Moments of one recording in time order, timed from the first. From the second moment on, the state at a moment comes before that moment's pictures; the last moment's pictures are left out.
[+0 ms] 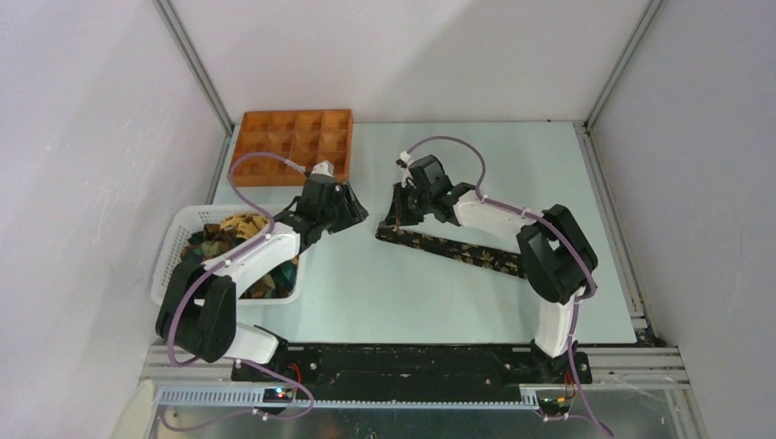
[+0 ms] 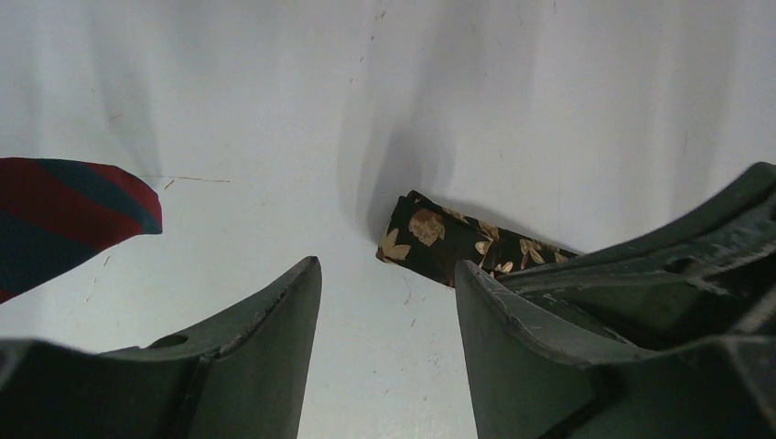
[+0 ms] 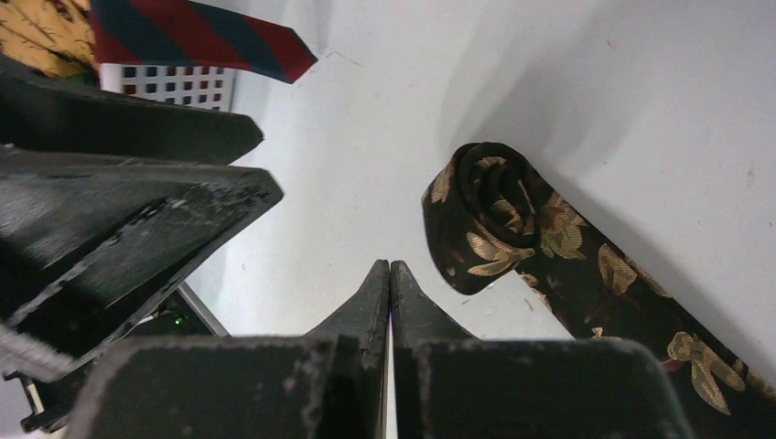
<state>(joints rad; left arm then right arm) -0.42 1.40 0.85 -0.14 -0.02 -0.71 0.66 1.88 1.31 -0.18 -0.36 0.59</state>
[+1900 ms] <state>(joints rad) -0.51 1.73 0.91 0.12 0.11 -0.70 0.63 1.98 1.30 -0.24 -0.18 0.59</state>
